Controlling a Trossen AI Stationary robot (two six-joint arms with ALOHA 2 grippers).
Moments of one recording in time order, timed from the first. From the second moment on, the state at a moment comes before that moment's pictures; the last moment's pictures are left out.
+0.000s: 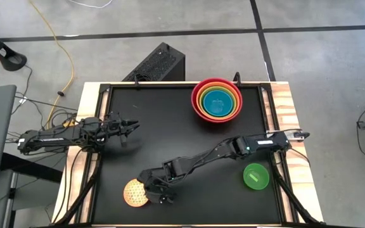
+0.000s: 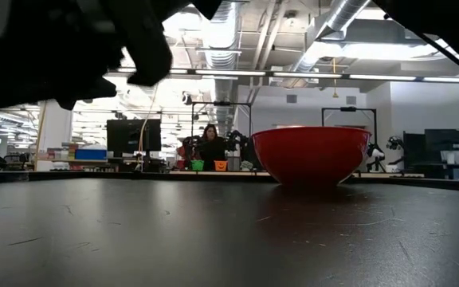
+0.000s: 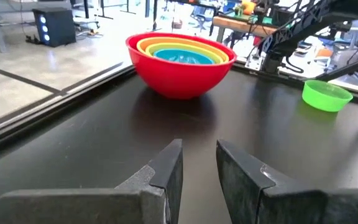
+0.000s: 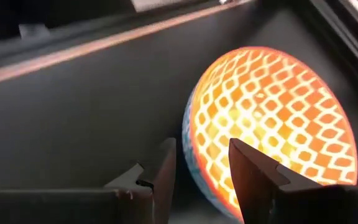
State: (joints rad) left arm 0.12 0.18 0.13 -0.04 -0.25 -0.18; right arm 0.32 2.56 2.35 -0.53 -0.25 -0.69
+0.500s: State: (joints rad) left arm 0.12 0.18 0.13 -0.04 -0.25 -0.16; right arm 0.32 2.58 2.34 -0.51 -0.18 -0.90
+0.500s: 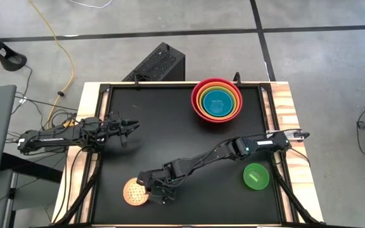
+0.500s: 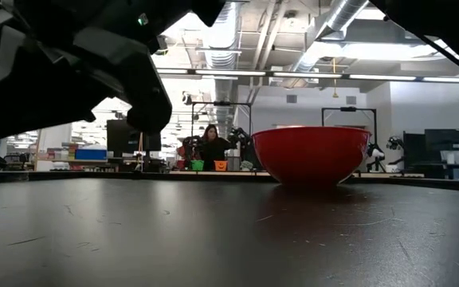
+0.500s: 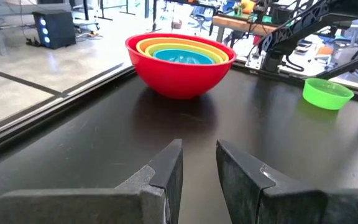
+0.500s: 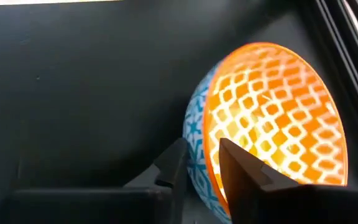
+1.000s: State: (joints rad) left arm 0.12 0.18 0.13 -0.04 -0.25 -0.16; right arm 0.32 2.46 2.35 -0.69 -0.18 -0.86
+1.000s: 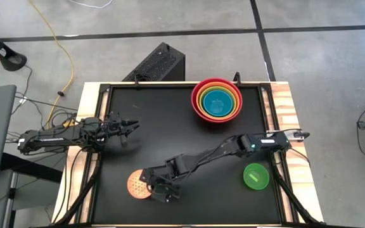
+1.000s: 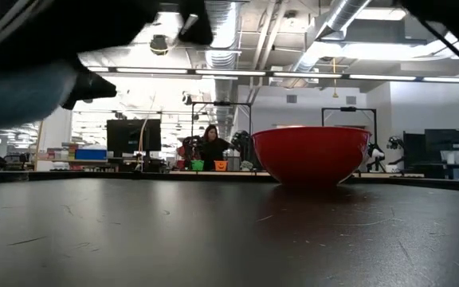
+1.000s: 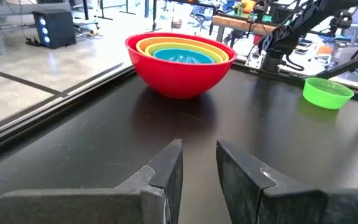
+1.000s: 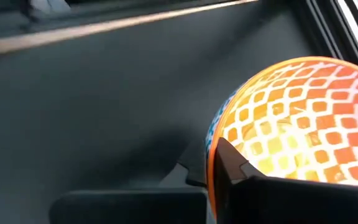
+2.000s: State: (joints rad) left arm 0.12 0.18 0.13 -0.07 -0.25 -0.12; right arm -0.41 1.62 1.64 -1.18 0.09 -0.36
